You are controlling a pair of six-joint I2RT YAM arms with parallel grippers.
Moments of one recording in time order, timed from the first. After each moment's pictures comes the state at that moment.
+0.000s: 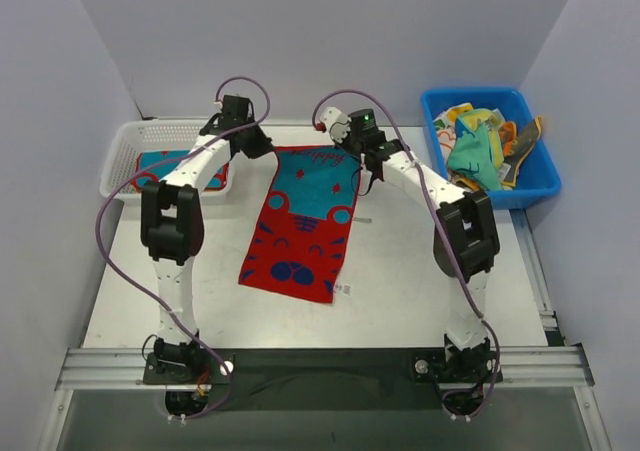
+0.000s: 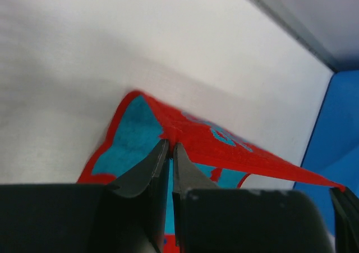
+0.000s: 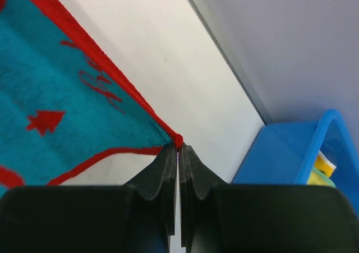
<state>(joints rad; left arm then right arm) -0.22 2.20 1.91 -0.44 0.09 -0.82 0.46 2.07 1.70 -0.23 0.20 -0.70</state>
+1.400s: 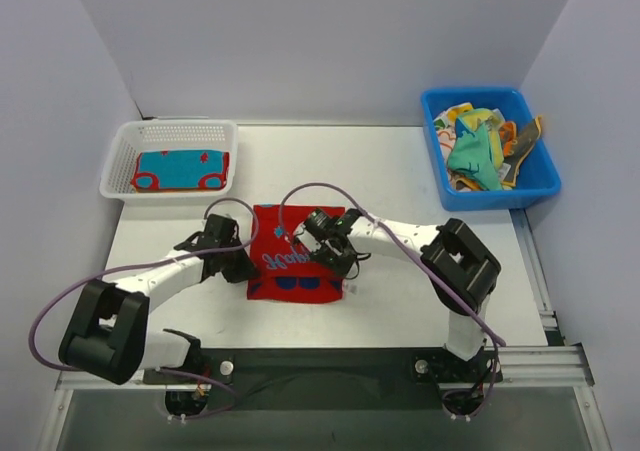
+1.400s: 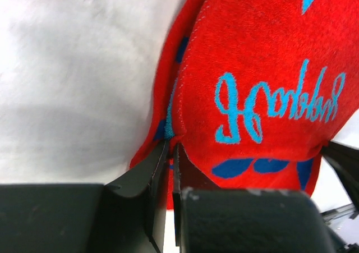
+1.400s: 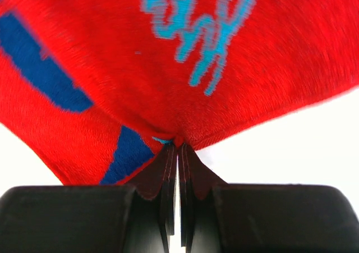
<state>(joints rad) -0.35 1.31 0.55 -0.31 0.13 -0.84 0.89 1.86 1.19 -0.69 0.04 -0.21</state>
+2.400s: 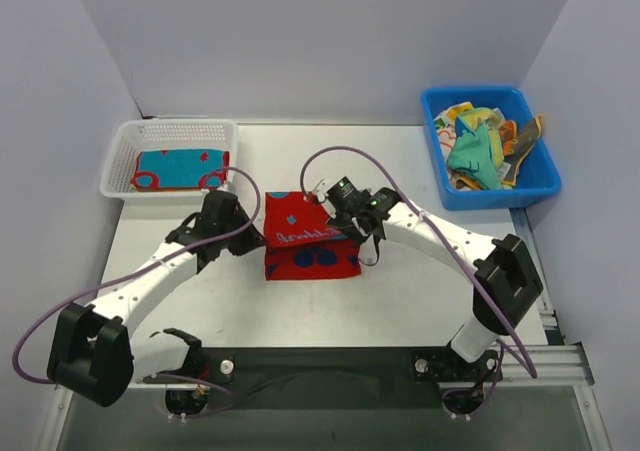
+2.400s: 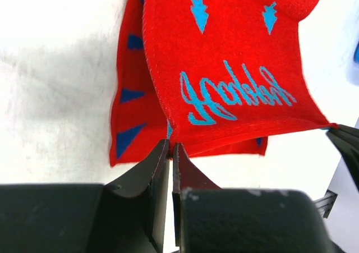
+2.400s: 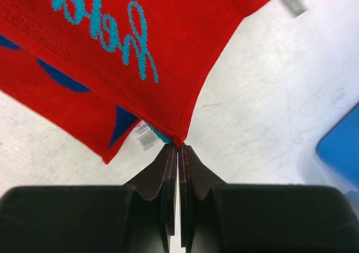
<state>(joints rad) -0.40 1.22 0.77 -0.37 0.08 -0.86 0.77 1.63 1.26 -0.72 0.27 -0.23</state>
